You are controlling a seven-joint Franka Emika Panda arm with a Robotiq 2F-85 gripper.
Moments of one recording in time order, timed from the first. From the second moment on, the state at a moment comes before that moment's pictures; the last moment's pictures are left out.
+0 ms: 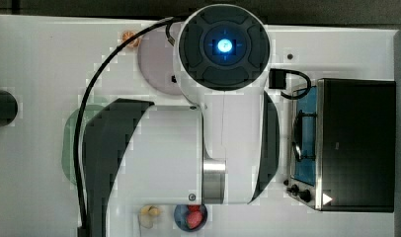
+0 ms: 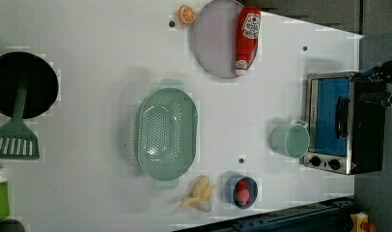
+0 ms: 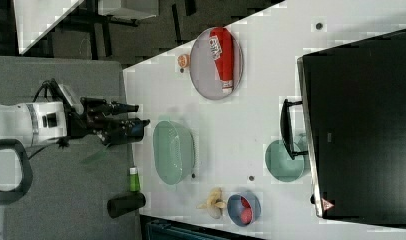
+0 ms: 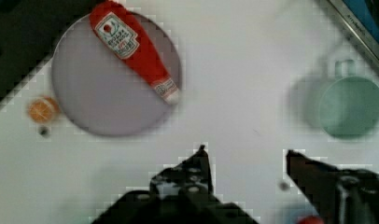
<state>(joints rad) 0.01 -0.02 -0.01 -1.79 -0.01 0.19 0.00</state>
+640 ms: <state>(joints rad) -0.03 -0.39 0.01 -1.86 -0.01 0.04 0.07</state>
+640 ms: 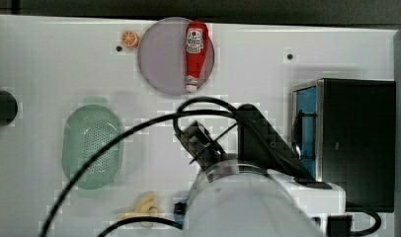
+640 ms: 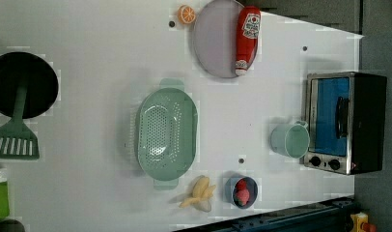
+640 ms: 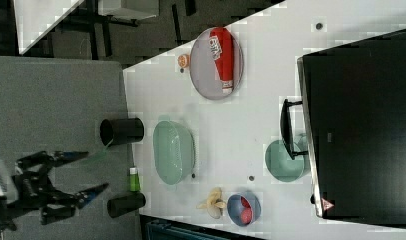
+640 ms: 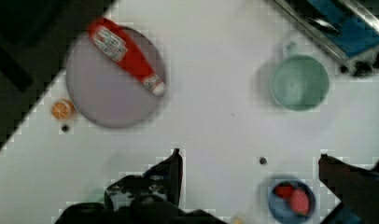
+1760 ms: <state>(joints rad) 0.08 0.13 0.61 -2.03 -0.04 0.46 1.07</state>
